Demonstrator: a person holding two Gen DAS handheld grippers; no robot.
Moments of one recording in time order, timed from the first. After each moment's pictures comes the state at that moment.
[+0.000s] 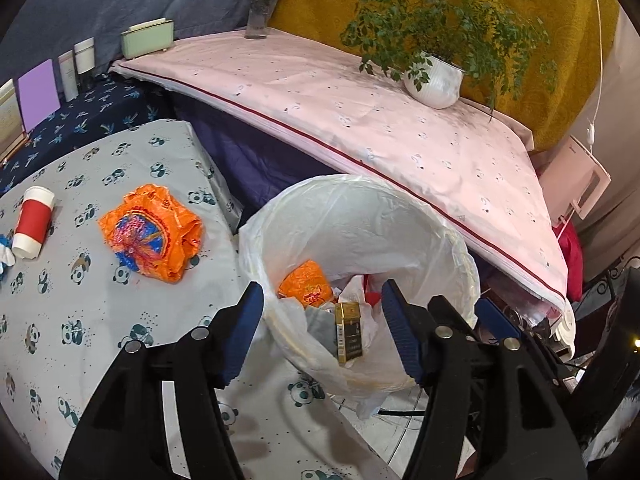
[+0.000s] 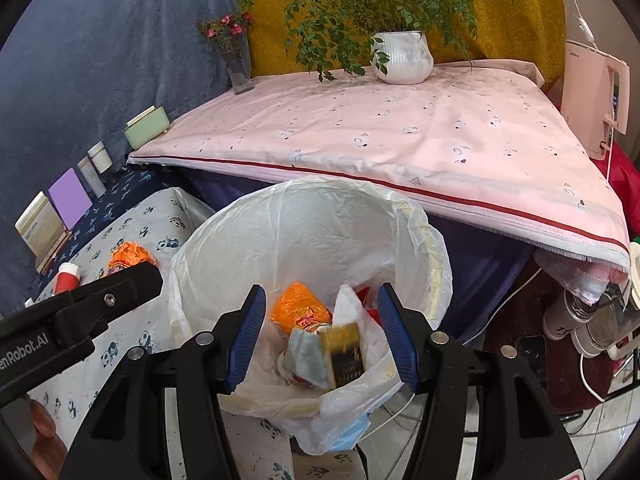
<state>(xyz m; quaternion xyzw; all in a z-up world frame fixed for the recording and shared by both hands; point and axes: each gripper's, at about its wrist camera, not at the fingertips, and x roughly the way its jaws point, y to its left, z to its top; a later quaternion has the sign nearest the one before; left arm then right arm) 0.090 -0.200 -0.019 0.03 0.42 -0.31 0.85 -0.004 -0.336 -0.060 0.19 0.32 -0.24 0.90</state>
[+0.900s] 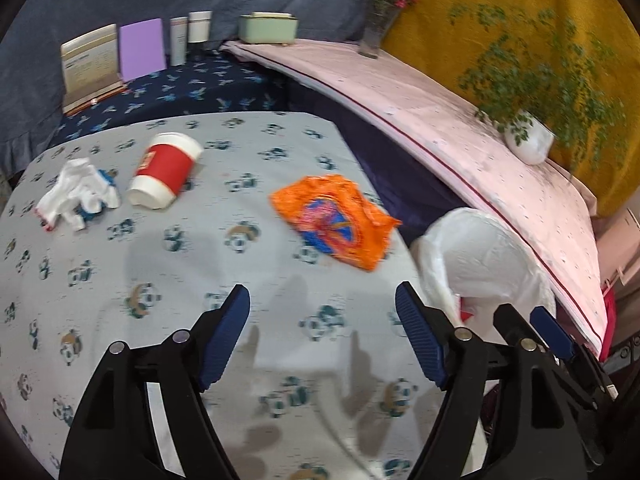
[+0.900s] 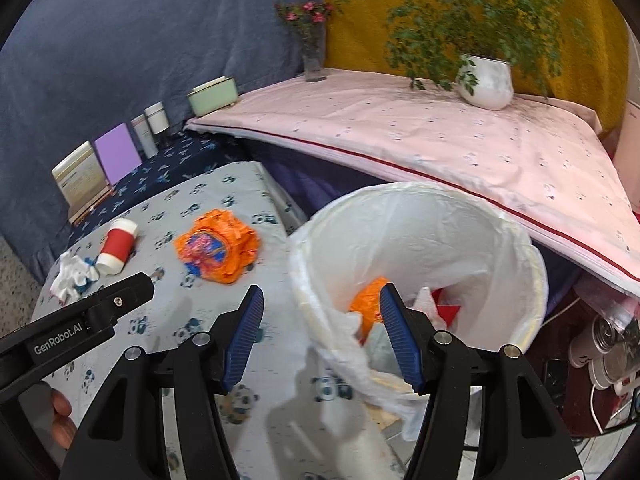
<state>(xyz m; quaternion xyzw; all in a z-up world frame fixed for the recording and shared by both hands) 0.122 -0.051 -0.025 -0.04 0.42 -0.18 0.89 0.040 -0.231 -0.039 0.13 0.34 -0.15 0.92</state>
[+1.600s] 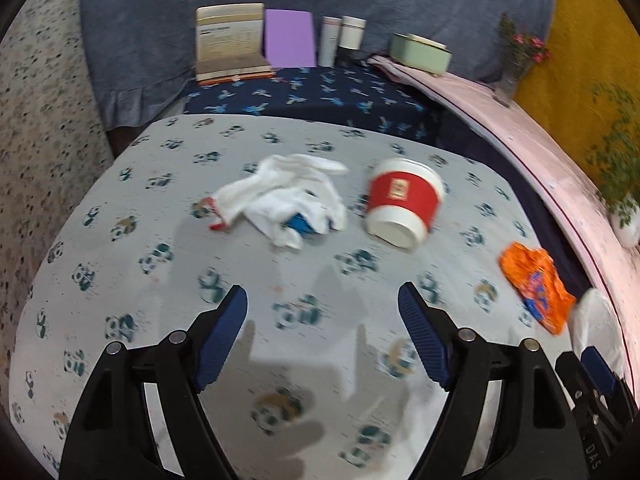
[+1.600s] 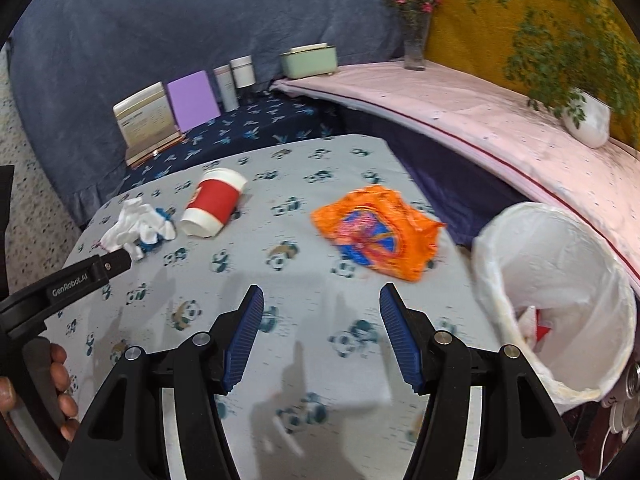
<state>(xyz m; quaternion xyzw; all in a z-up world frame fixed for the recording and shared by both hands) 0.179 0.131 -0.045 -0.09 0.41 0.01 0.91 0.114 -0.099 -0.049 0.07 0.38 -0.03 0.92</state>
